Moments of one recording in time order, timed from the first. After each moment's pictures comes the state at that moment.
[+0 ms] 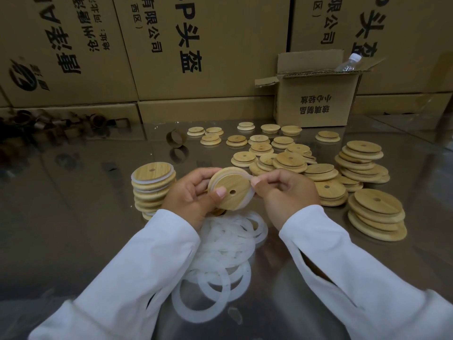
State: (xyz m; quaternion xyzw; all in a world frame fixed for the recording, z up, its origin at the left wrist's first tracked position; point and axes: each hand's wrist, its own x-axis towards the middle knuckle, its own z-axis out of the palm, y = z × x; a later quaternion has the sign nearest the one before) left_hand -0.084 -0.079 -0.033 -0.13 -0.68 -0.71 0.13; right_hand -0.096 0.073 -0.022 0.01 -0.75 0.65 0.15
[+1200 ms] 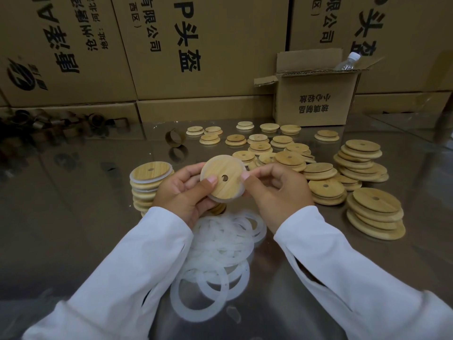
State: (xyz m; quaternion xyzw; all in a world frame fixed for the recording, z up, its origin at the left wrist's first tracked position) left_hand -0.085 -0.078 -0.025 -0.08 -0.57 -0.81 0.11; right_hand -0.087 0.068 -0.017 0.07 -0.75 0.64 0.15
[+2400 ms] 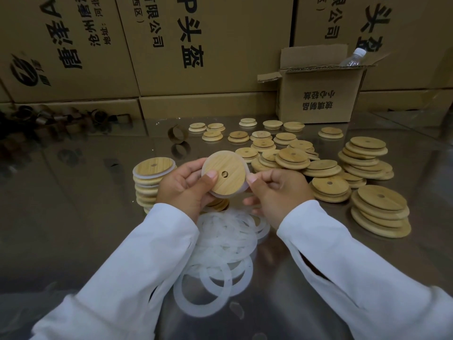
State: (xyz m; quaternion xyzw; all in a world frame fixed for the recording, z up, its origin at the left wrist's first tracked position) left_hand -0.087 -0.075 -0.031 -0.07 -0.60 -0.78 0.19; right_hand -0.085 0.063 -0.015 0.01 -0.75 0.66 0.06
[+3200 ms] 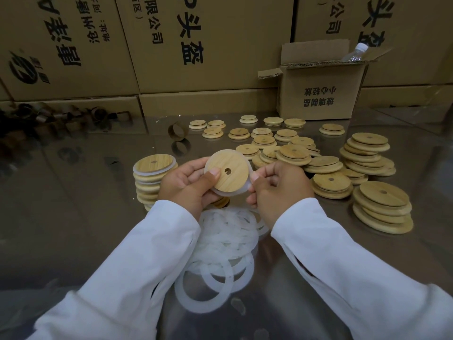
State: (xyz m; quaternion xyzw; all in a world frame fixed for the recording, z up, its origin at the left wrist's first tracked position) left_hand -0.086 -0.074 -0.029 -0.07 -0.59 -0.79 0.16; right_hand -0.083 0.061 -0.012 0.00 -0.79 0.60 0.10
